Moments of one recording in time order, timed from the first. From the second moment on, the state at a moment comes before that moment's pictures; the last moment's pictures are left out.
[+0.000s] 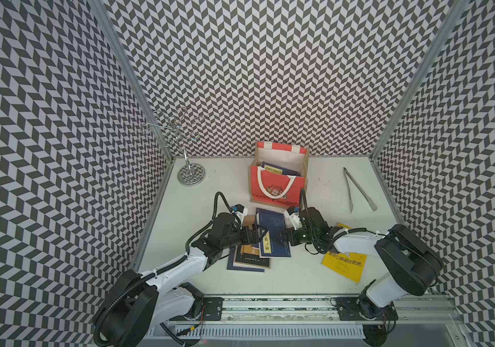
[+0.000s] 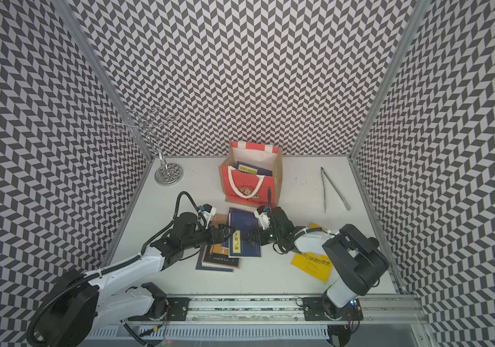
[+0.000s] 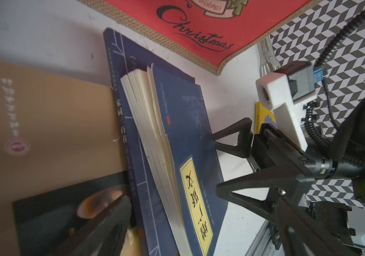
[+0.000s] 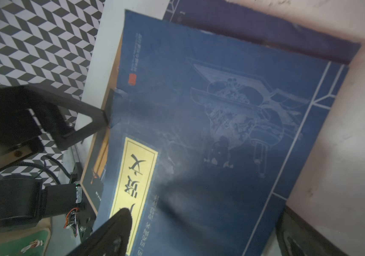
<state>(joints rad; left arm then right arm) -0.57 1.14 0.42 0.16 0.38 -0.71 0.67 1.59 0.61 0.23 -0.47 0.50</state>
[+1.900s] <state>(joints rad) -0.42 0.96 0.70 -0.11 0.46 -0.43 0.69 1.35 0.57 0.12 -0.65 0.40</state>
